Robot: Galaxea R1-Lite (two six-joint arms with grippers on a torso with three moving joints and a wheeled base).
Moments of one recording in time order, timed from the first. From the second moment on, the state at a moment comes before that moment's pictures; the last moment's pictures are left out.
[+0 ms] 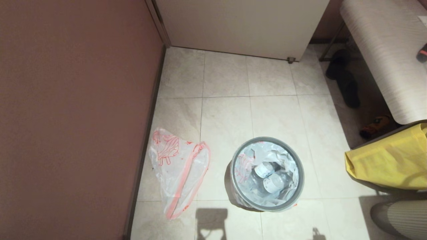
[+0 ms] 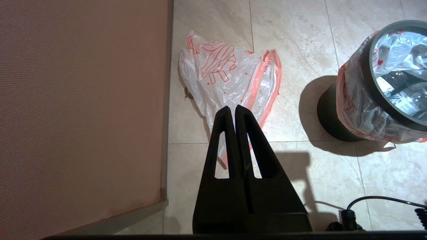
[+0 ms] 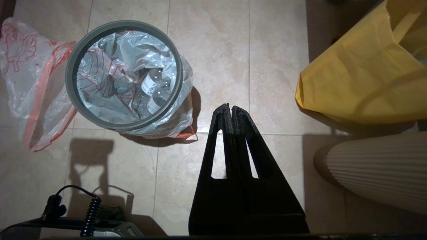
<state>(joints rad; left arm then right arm) 0.00 0.00 0.00 0.00 0.01 -0.01 0.00 0.25 -0.29 0.09 0.05 -0.01</state>
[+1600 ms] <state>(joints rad) 0.00 0.00 0.00 0.00 0.01 -0.01 0.23 2.02 -0.77 -0.71 -0.05 -0.13</state>
